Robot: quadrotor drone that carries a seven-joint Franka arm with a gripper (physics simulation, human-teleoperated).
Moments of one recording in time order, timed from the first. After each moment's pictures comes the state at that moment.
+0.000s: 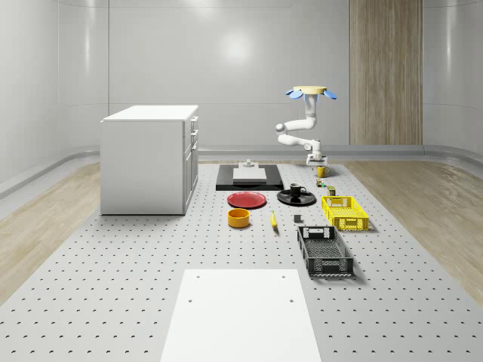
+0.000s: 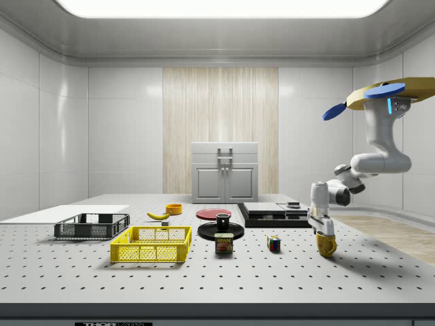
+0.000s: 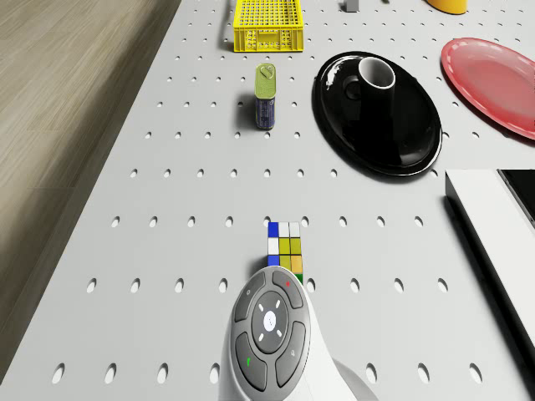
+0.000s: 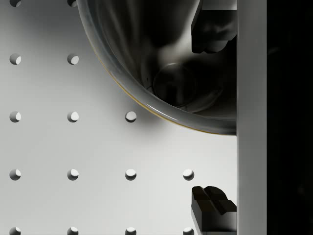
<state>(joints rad) -1.19 -1.36 0.97 -2.69 -2.20 1.63 1.61</state>
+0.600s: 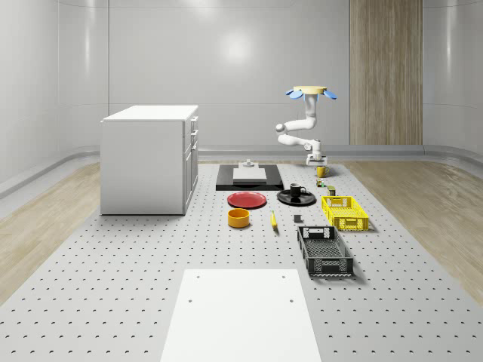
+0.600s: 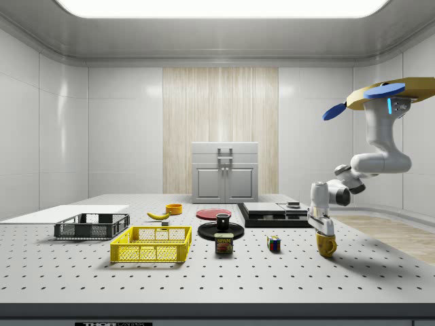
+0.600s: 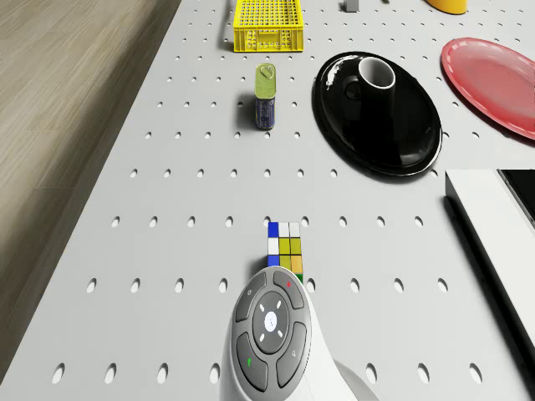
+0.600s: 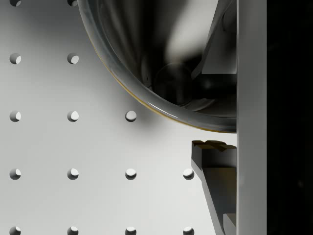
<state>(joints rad) -1.19 -1.36 0.97 -2.69 -2.20 1.62 1.61</state>
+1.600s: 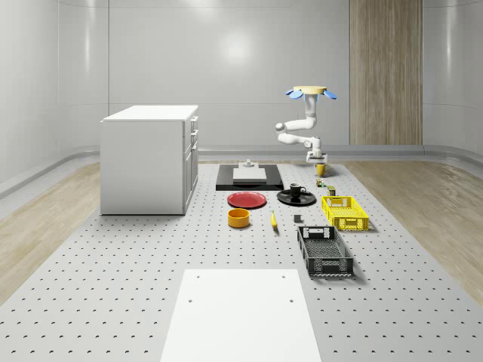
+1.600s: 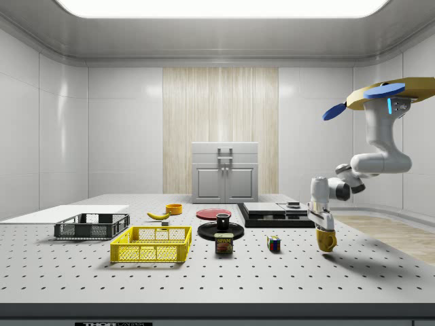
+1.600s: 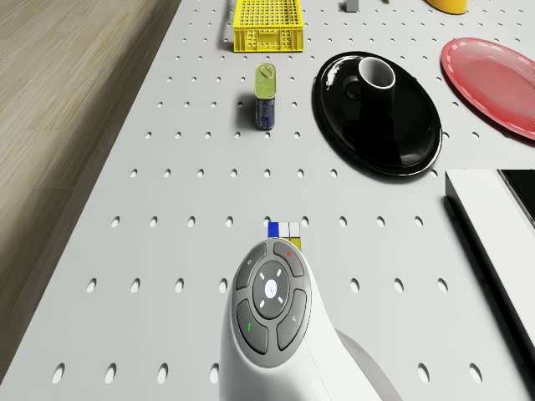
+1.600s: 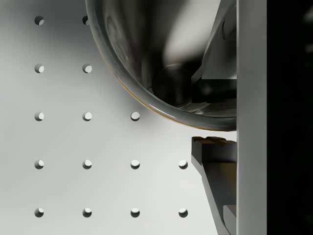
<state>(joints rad) -1.17 -1.36 1.05 -2.75 -2.12 1.56 1.61</state>
